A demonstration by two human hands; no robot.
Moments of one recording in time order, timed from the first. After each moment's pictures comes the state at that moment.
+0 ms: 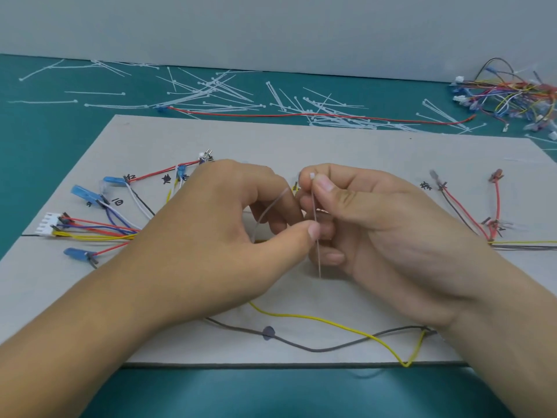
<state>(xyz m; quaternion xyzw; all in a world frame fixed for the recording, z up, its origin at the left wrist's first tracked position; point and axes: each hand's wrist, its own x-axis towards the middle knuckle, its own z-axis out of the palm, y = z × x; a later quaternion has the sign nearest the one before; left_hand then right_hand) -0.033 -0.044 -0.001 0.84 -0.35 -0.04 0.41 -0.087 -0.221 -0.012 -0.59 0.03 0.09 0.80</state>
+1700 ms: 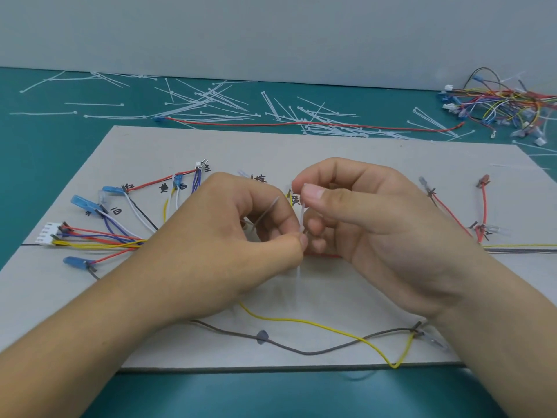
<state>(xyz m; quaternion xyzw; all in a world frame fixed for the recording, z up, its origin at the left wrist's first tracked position) -0.027 -0.048 -0.010 0.80 -0.34 -0.12 0.48 -0.081 -0.227 -0.009 -0.61 0.02 0.04 0.79</state>
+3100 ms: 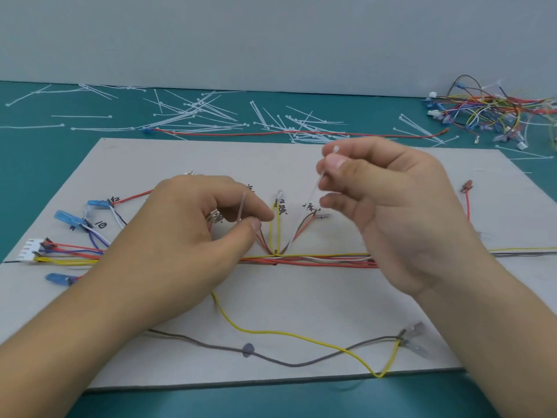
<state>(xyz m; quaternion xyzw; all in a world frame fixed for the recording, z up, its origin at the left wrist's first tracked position) -0.015 -0.038 -0.015 0.85 -0.31 -0.01 0.44 -0.076 -0.245 -0.001 -0.61 0.09 -0.16 0.77</state>
